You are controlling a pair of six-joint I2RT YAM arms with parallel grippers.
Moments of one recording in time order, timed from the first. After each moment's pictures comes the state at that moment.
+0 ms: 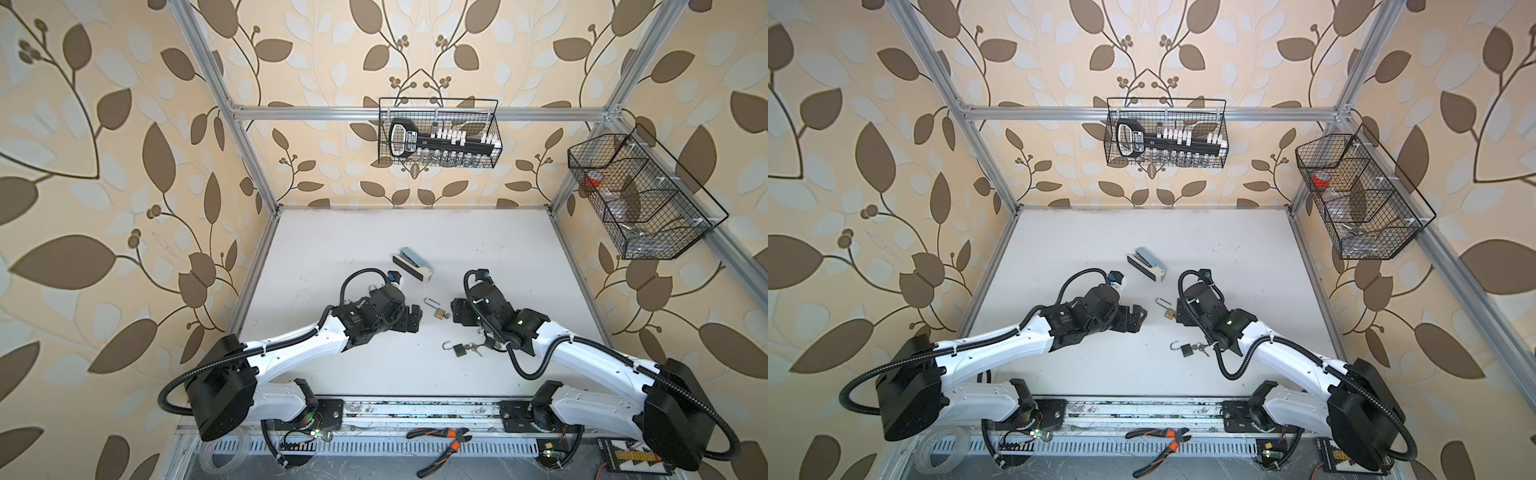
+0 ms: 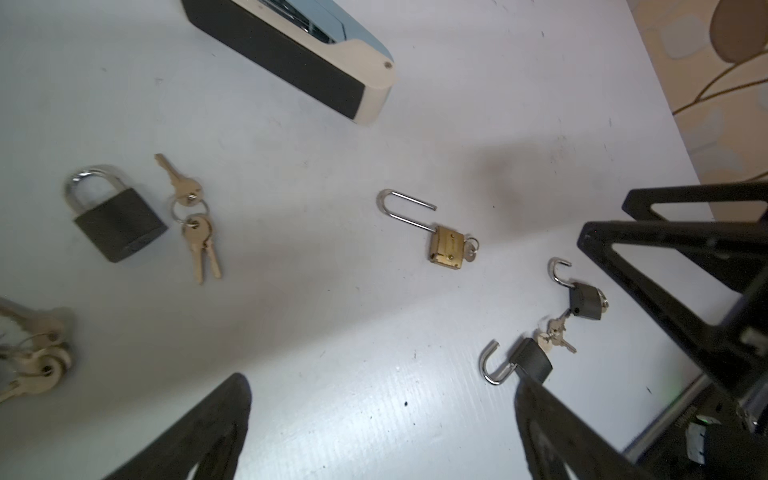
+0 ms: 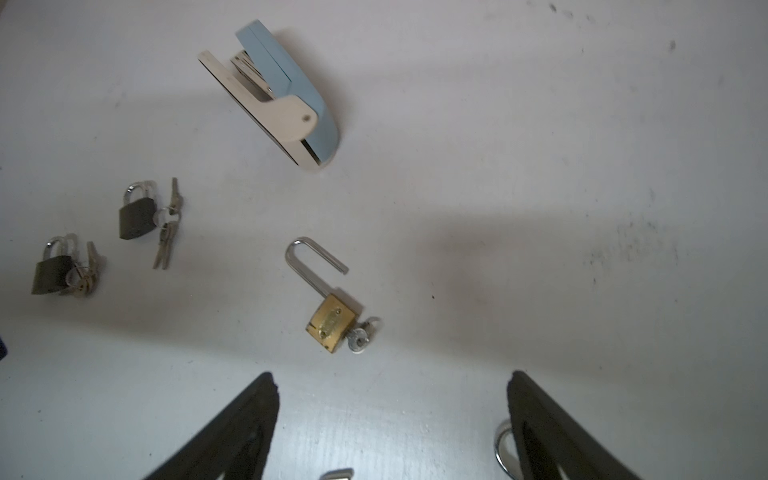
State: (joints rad) left arm -0.87 1.31 0.75 -0.22 -0.08 -0.65; right arm 0.64 1.16 0.65 -0.39 0.28 0.62
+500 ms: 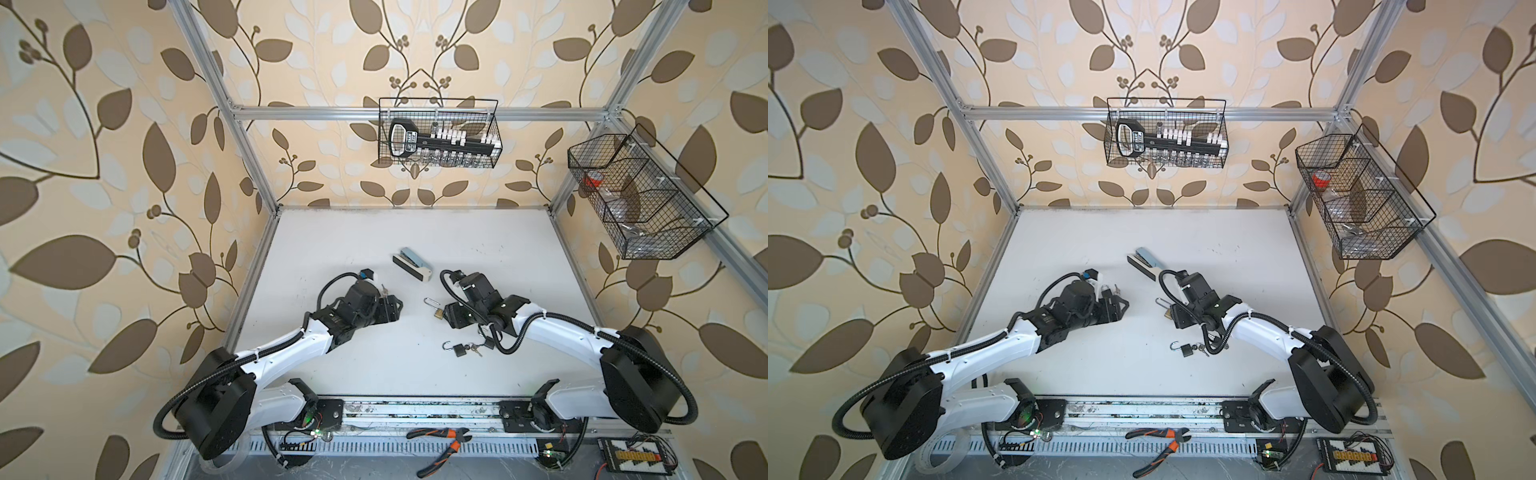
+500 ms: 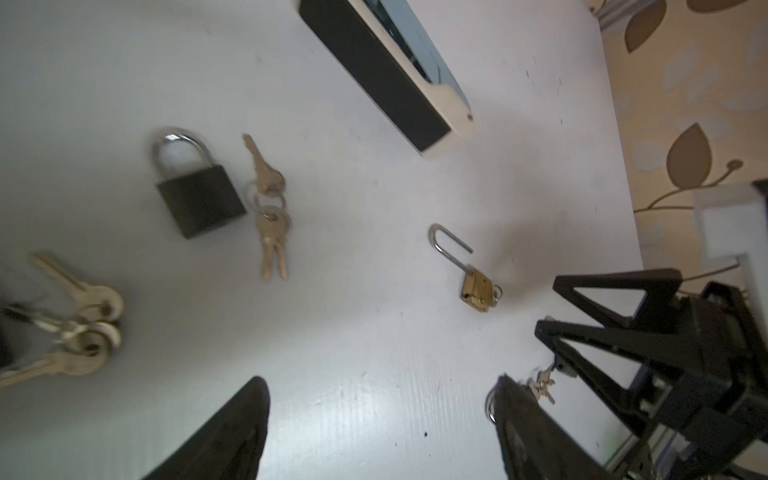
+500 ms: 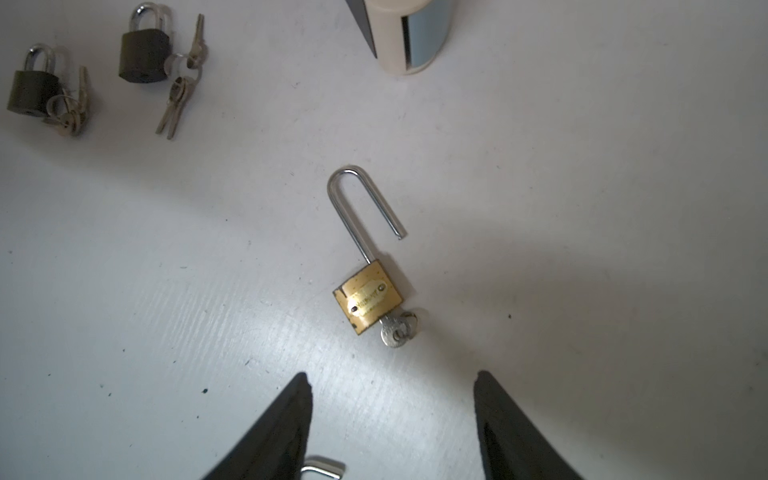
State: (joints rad) left arm -0.59 1.14 0.58 -0.11 0.08 -0.77; right arm 0.60 1.42 0.74 -0.28 -0.02 0.18
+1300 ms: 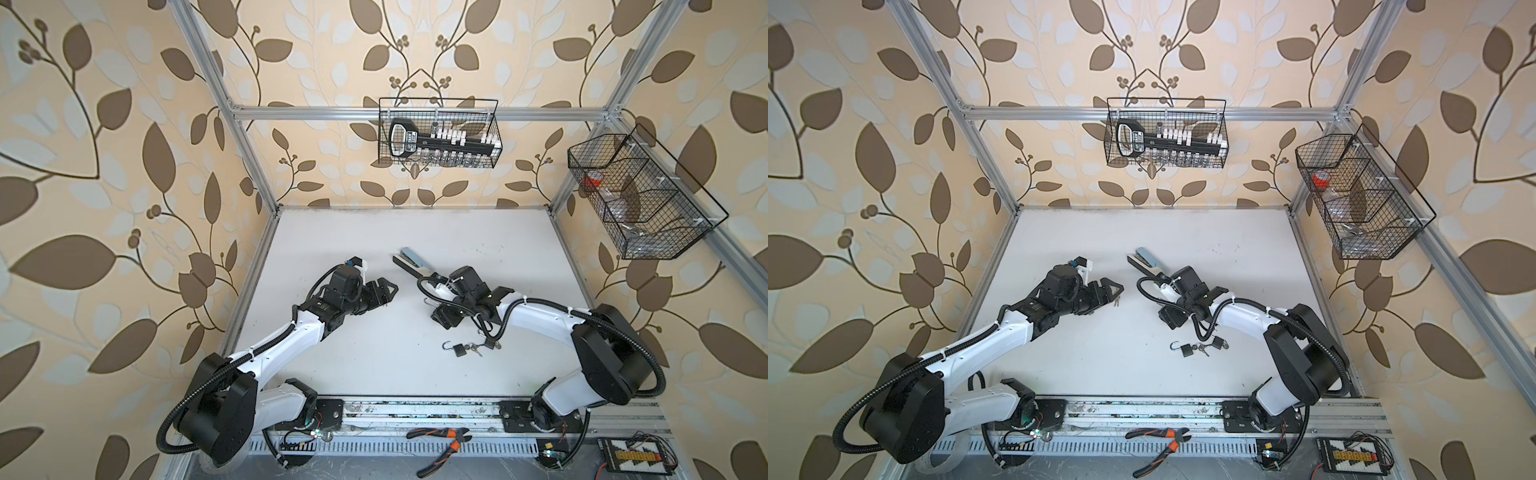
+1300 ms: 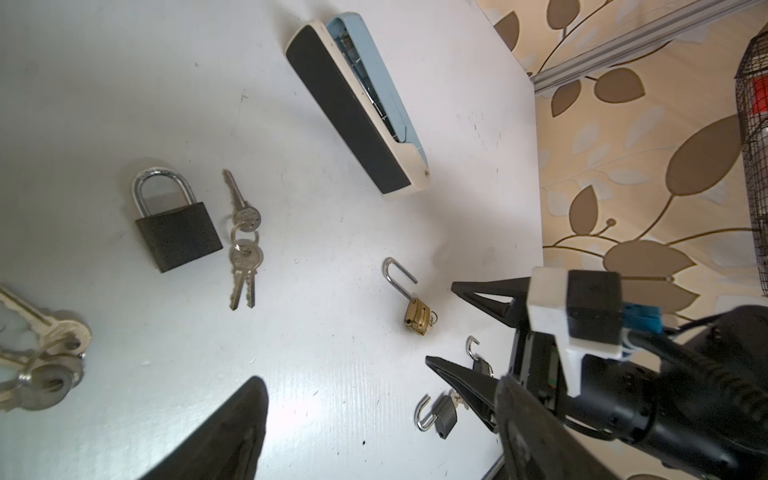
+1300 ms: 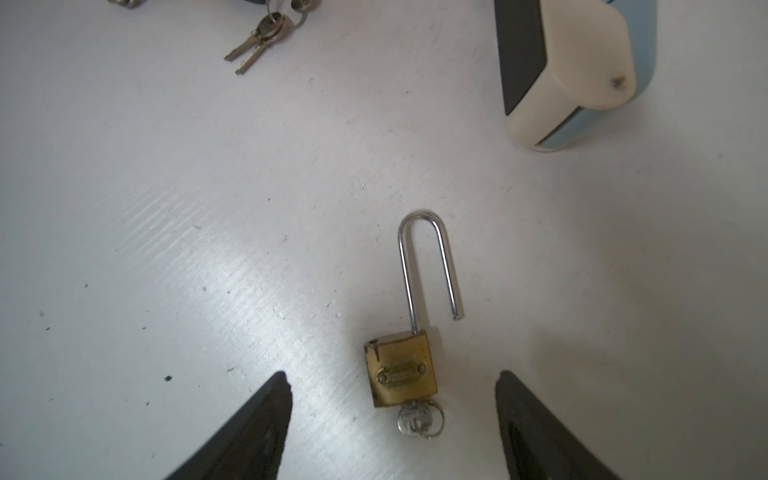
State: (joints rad) left arm -0.45 1.19 0.64 -0.08 0.32 -0.85; right arm 0.60 1.56 0.82 -0.27 -0.12 -0.19
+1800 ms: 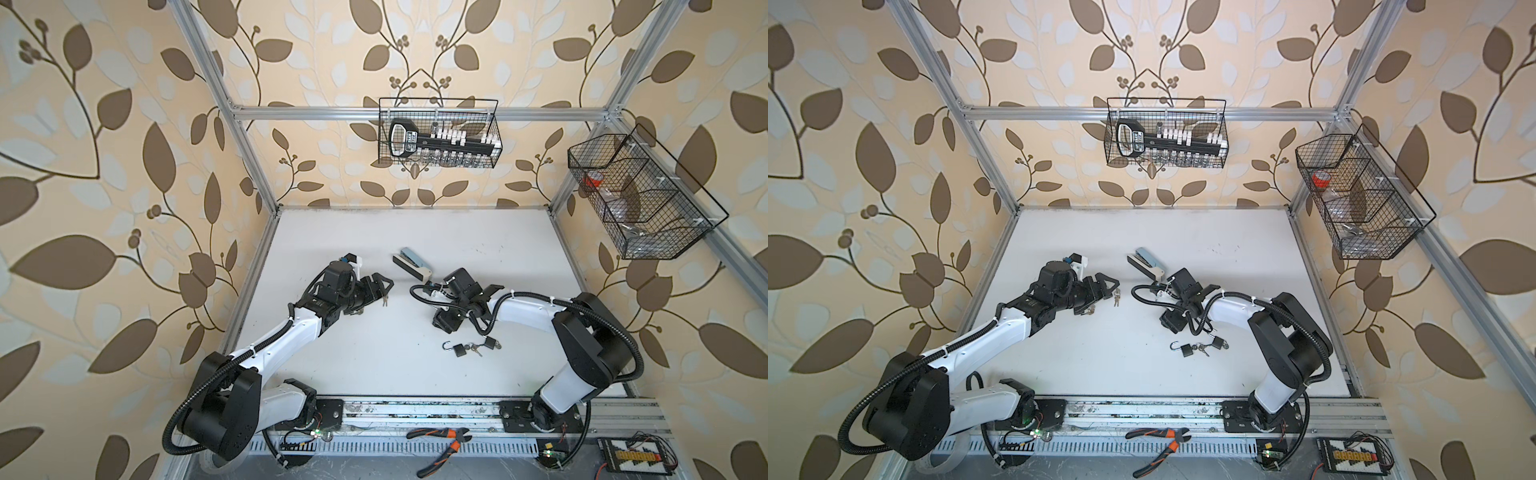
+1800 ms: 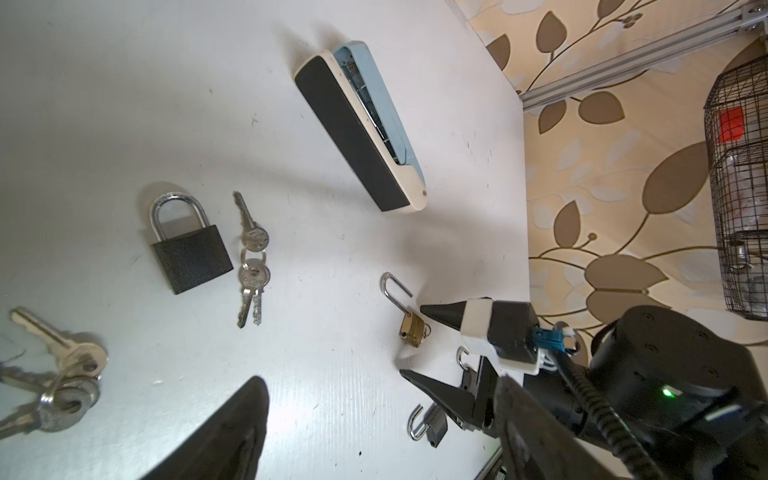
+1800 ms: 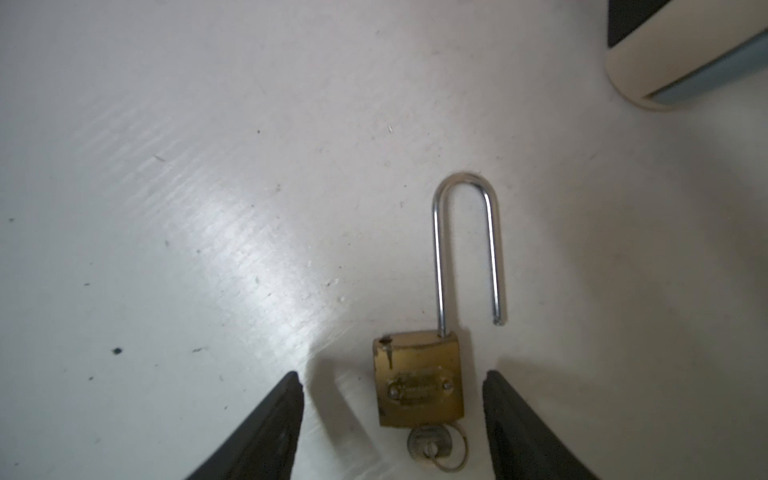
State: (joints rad) left arm -0.36 1.21 0.64 -0.06 0.40 -0.84; right arm 0.60 1.67 0.86 -0.31 -0.11 -0.29
